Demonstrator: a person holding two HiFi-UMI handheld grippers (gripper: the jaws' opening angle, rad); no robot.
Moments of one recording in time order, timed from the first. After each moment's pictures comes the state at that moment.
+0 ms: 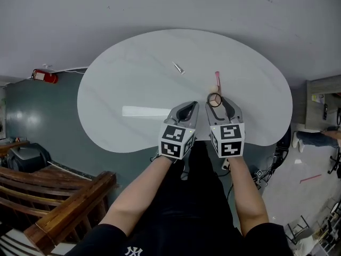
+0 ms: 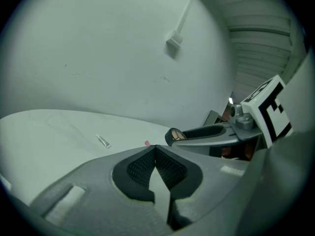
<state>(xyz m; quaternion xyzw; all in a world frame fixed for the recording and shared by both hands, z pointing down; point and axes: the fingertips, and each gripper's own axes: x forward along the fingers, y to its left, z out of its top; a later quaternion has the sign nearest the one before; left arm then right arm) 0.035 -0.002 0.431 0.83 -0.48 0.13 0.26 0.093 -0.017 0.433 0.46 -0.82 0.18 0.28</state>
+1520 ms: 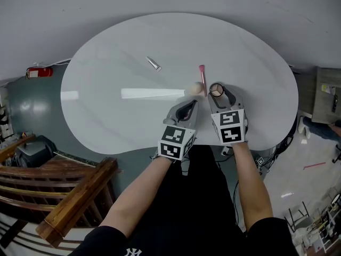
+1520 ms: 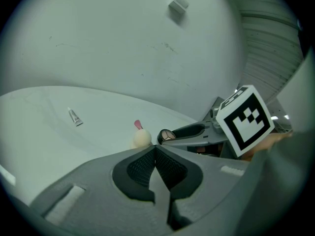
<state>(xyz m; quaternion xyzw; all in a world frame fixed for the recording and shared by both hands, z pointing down) 0.116 -0.040 0.524 0.80 -0.46 0.20 0.32 0.180 -0.079 0.561 0.42 -0.81 0.23 0.36</state>
